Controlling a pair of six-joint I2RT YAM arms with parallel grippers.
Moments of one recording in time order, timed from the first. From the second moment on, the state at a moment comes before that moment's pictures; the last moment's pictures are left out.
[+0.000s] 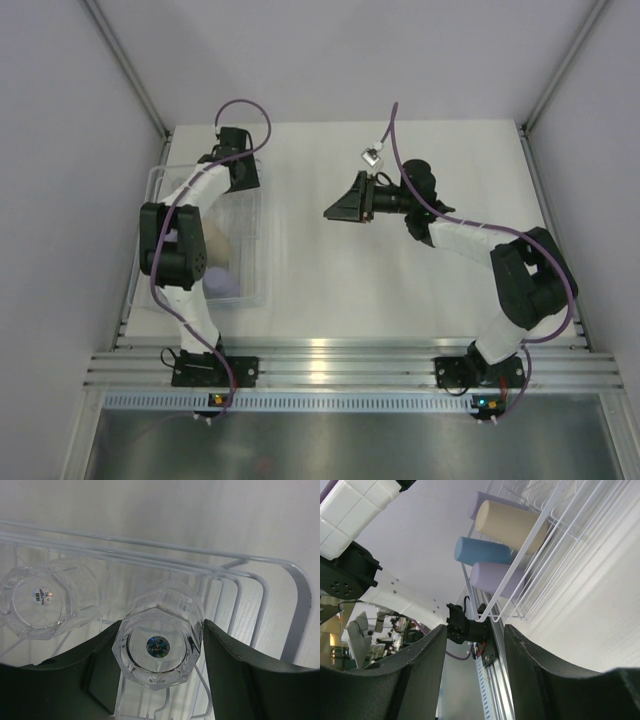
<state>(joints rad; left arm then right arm) -0.12 1.93 1.49 -0.45 -0.25 -0.28 0.50 1.65 0.97 0.55 -0.90 0.97</state>
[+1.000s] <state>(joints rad) -0.12 1.92 1.47 -0.44 -0.24 -0.27 0.50 1.65 0.98 0.50 -0.91 0.95</state>
